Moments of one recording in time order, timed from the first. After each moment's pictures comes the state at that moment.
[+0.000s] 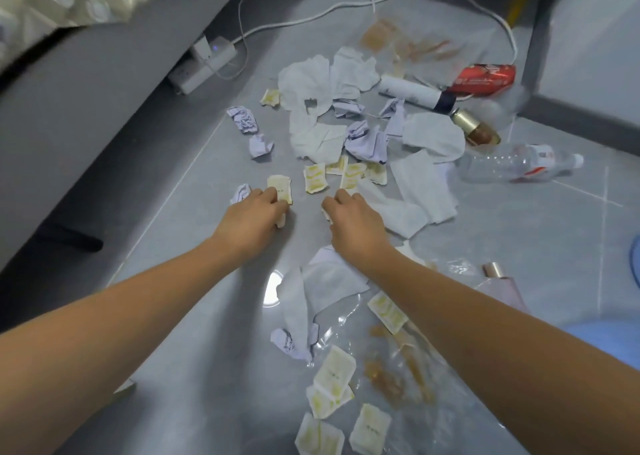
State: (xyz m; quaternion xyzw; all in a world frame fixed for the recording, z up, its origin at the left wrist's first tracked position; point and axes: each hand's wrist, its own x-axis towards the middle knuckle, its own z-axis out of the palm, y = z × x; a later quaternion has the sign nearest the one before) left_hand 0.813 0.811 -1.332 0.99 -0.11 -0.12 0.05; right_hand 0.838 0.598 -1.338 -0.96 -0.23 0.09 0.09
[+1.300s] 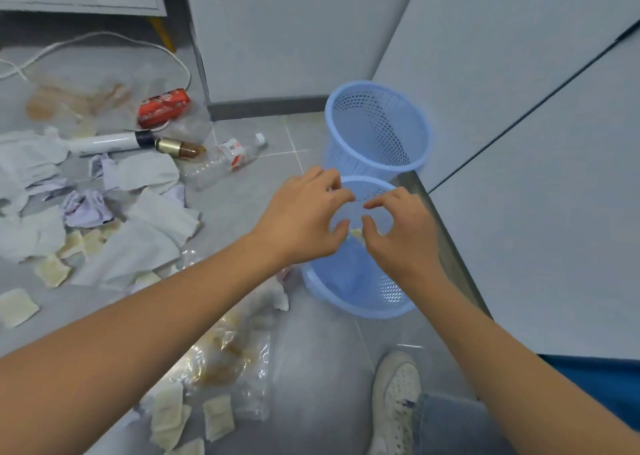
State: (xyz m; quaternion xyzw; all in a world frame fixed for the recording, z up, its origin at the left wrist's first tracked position) left_hand 0.767 0.390 -1.121 0.80 -0.55 0.02 0.24; right_hand 0.637 0.246 -1.116 -0.93 0.24 -0.18 0.19
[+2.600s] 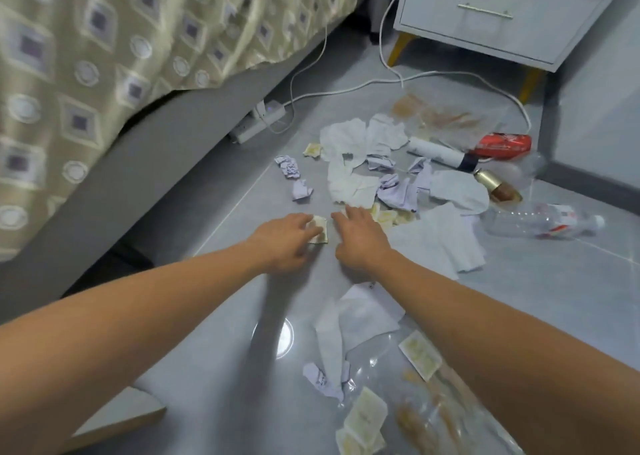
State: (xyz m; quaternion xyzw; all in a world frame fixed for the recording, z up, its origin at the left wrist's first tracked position) left_hand 0.827 0.842 -1.309 0.97 -0.14 -0.19 0.02; right_hand 0.873 0.654 -1.319 -0.95 -0.23 0.18 0.08
